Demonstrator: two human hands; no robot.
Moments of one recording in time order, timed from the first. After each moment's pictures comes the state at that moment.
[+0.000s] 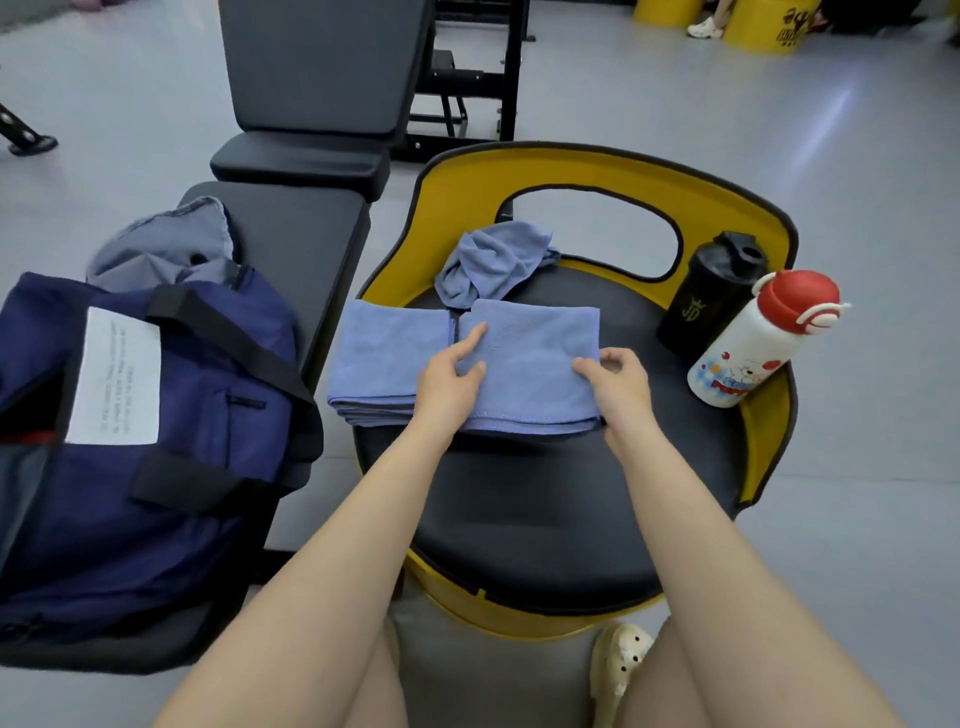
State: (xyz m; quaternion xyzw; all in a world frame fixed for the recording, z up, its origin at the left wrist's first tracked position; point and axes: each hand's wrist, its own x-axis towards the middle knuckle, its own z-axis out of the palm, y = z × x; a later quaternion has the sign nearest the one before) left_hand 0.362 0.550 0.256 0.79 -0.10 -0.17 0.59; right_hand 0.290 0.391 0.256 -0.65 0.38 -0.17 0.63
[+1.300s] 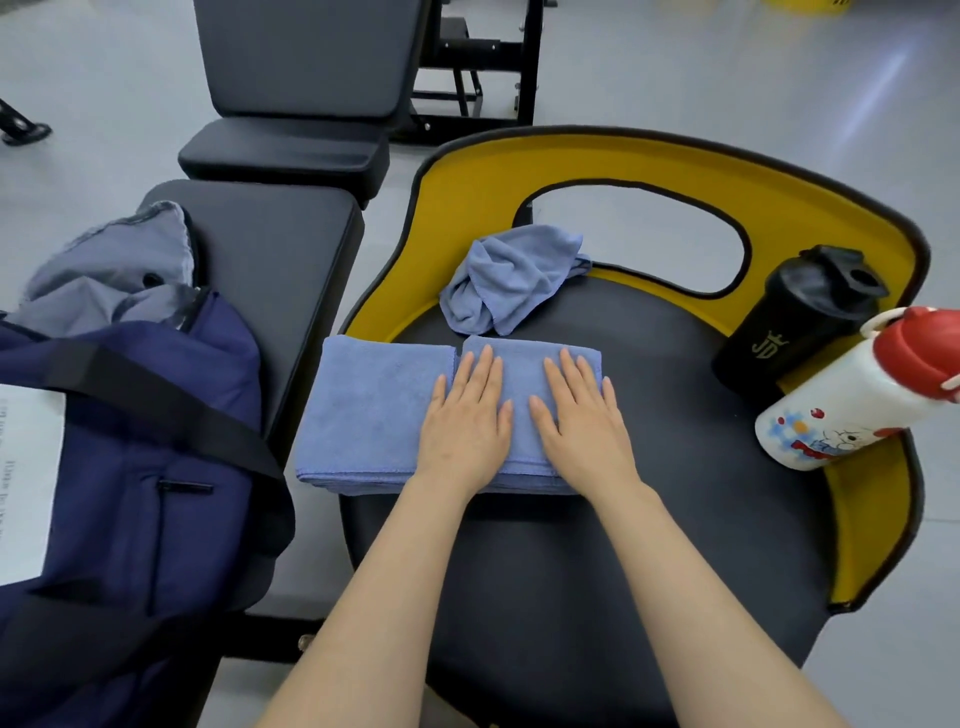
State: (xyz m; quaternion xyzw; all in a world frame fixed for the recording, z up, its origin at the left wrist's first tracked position) left_hand 0.427 0.514 0.199 0.95 -0.28 -0.07 0.11; right_hand 0.371 0.381 0.182 -0.97 0.15 -0.01 0.19
